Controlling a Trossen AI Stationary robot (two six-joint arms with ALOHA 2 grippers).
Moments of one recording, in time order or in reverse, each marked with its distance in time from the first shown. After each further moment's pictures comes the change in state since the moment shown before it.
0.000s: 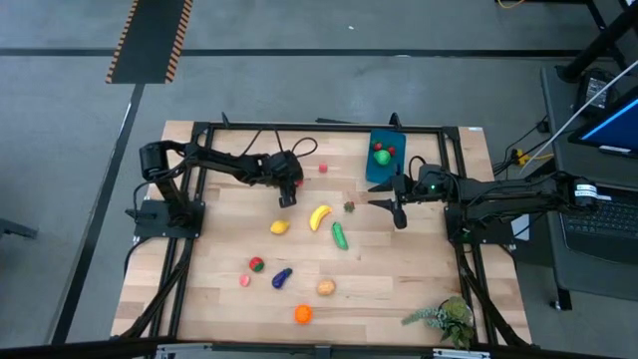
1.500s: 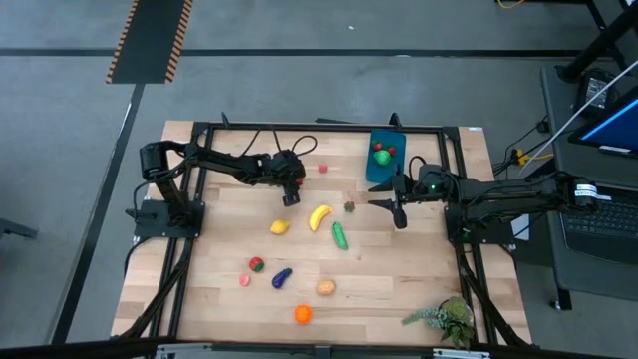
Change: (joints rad) left arm -0.002 0.000 0.000 0.076 0.000 -0.027; right arm 0.000 0.000 0.000 0.000 0.000 -0.003
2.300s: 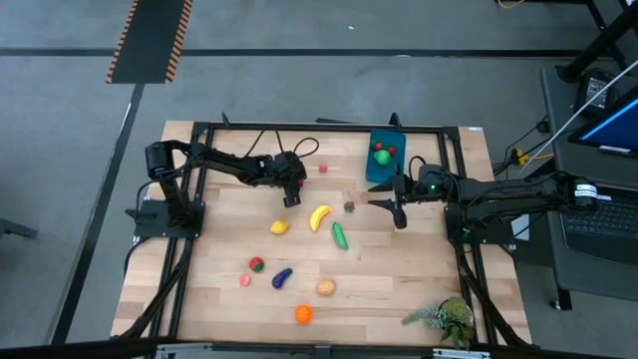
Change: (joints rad) left arm 0.002 0.050 0.000 0.032 0.000 0.017; right arm 0.000 0.000 0.000 0.000 0.000 0.003
